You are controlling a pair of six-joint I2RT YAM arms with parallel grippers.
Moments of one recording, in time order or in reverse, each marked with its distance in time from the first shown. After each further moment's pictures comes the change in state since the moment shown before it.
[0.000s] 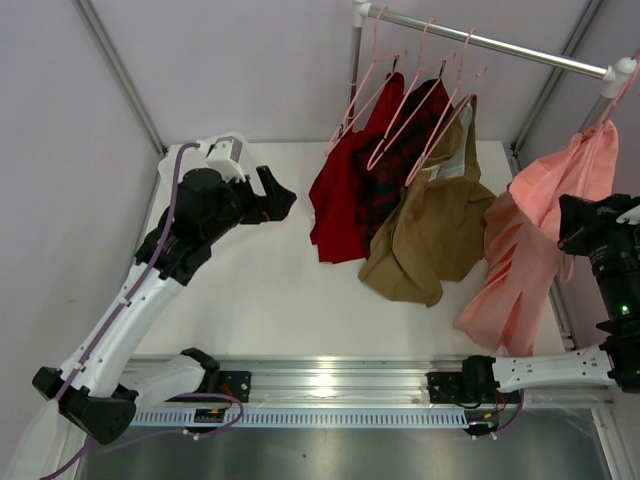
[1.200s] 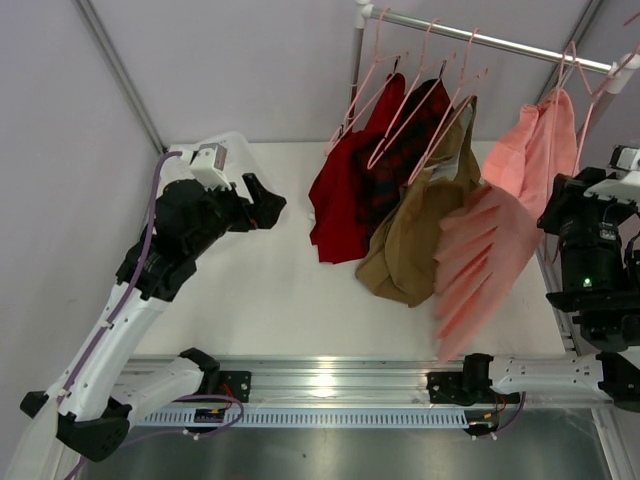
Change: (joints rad) left arm 0.000 -0.106 -0.009 -0.047 -0.016 0.018; right arm -0.196 0.225 0.026 0.564 -0.024 -0.474
